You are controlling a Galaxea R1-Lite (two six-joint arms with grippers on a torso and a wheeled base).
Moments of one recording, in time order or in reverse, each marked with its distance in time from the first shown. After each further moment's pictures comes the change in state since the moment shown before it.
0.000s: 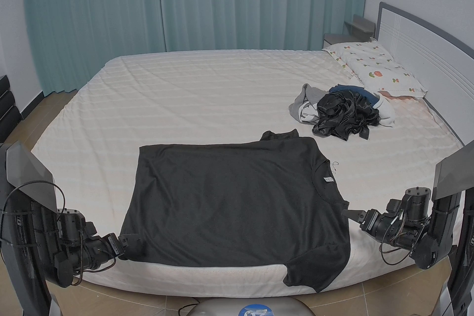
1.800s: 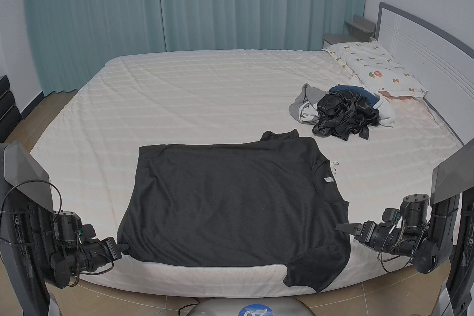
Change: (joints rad) left arm 0.022 -0.021 0.023 0.004 -0.086 0.030; right arm 0.005 0.036 0.043 0.000 0.099 -0.070
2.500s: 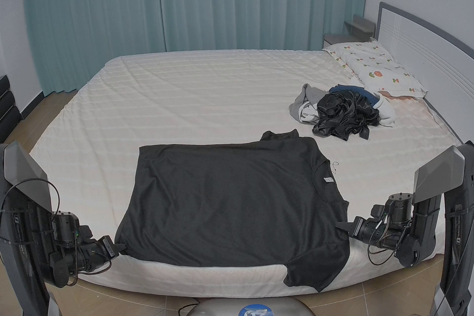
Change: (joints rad) left arm 0.033 0.011 0.000 -0.001 -0.007 -0.073; right arm -0.024 0.160 -0.208 0.000 -0.030 -0.029
